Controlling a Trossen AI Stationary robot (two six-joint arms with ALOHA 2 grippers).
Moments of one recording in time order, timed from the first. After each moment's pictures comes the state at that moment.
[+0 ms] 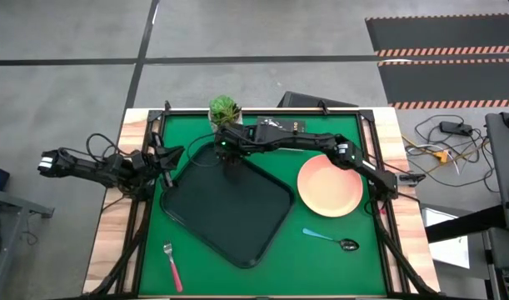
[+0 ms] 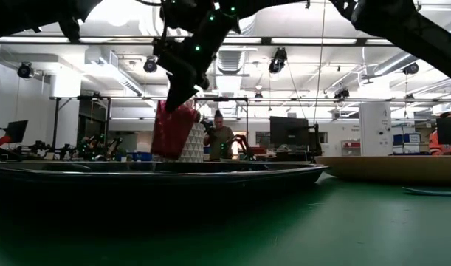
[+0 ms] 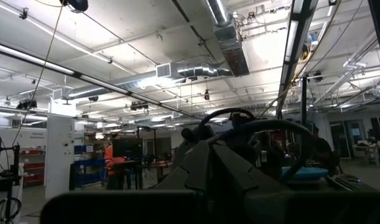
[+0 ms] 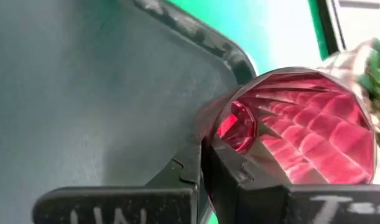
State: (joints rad) left arm -0.16 0.45 0.11 0.91 -0.44 0.35; right arm -0.16 2.38 2.33 -0.90 0.10 -0.19
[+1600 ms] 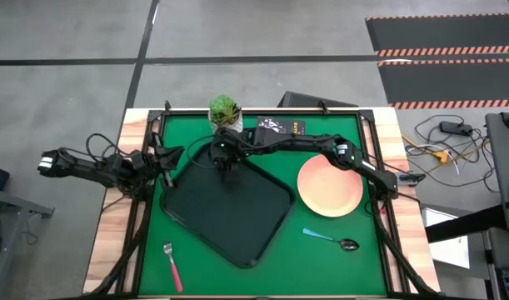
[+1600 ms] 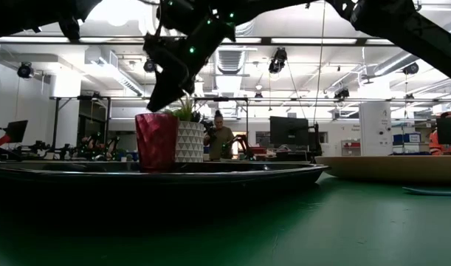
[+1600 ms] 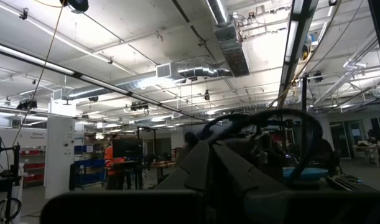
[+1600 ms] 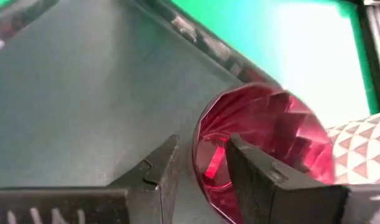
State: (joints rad) left arm -0.16 0.45 0.11 0.91 -0.44 0.35; right arm -0.15 2.38 2.29 -0.76 -0.05 -0.25
